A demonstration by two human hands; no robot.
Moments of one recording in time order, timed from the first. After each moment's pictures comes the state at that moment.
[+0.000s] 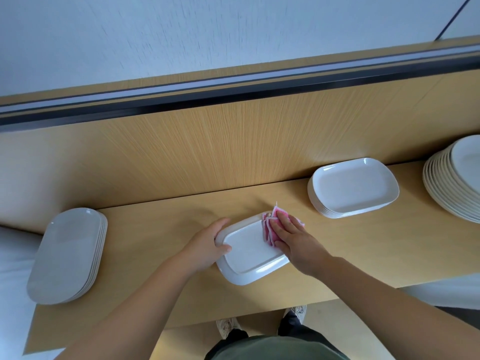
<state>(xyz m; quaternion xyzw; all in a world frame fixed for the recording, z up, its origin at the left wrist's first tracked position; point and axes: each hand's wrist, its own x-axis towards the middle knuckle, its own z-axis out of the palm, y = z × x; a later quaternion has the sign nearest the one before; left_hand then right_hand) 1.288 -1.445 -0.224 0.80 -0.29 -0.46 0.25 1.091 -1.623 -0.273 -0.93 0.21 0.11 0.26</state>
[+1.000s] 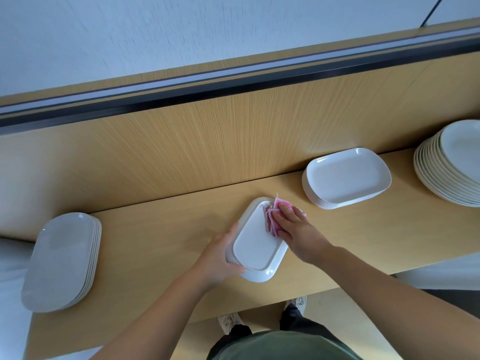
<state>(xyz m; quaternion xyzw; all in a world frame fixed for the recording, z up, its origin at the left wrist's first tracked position) 1.254 -1.435 -0.248 0.78 -0.33 -0.47 0.25 1.088 -1.627 -0.263 -0.91 0.26 0.09 0.30</state>
